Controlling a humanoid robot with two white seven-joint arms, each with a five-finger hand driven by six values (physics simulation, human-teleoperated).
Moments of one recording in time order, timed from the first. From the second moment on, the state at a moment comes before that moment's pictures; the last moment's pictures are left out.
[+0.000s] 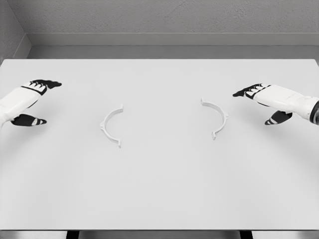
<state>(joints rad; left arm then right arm) -0.20 0.63 0.02 -1.33 -0.57 -0.61 -0.31 -0.39 -0.78 0.29 -1.49 0.47 -0.43 0.61</state>
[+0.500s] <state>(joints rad) -0.16 0.39 0.02 -1.42 -0.65 -0.61 -0.31 -0.41 -0.72 0.29 -1.46 0.46 -0.43 0.61</state>
